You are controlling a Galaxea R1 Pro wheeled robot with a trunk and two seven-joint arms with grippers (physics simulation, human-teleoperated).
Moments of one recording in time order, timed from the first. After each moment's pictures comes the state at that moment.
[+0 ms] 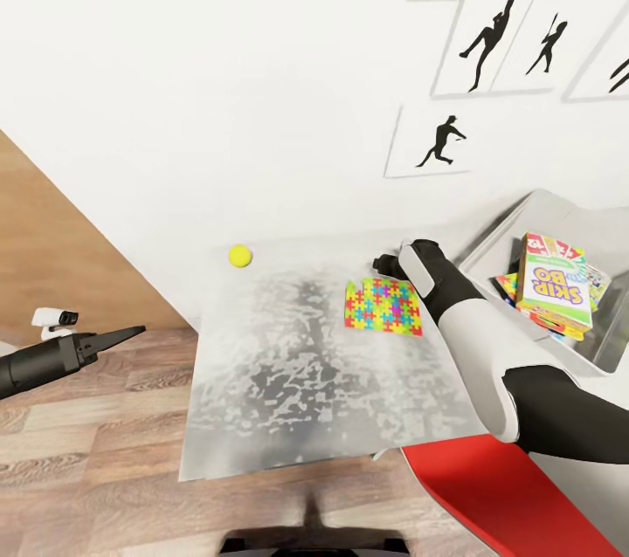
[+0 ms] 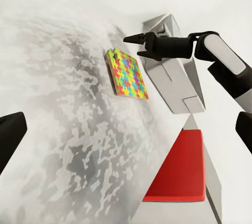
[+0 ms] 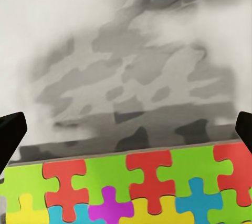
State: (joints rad) left arm -0.50 0.36 0.54 -1.42 0.08 1.02 -1.57; right arm -1.26 0.06 0.08 -0.52 -0.43 0.67 -0.38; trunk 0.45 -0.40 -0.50
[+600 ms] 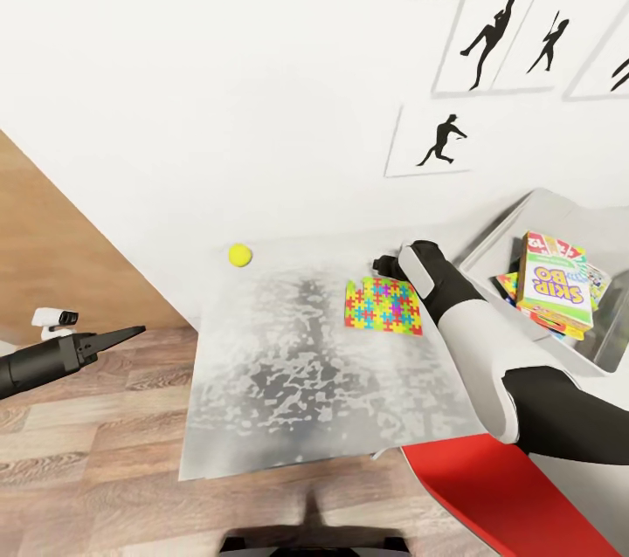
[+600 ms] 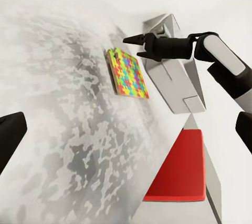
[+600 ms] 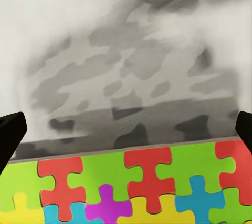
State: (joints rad) left arm -0.50 0.36 0.54 -1.42 0.08 1.02 -1.57; right arm -1.26 0.06 0.08 -0.52 -0.43 0.67 -0.38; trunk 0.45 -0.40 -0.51
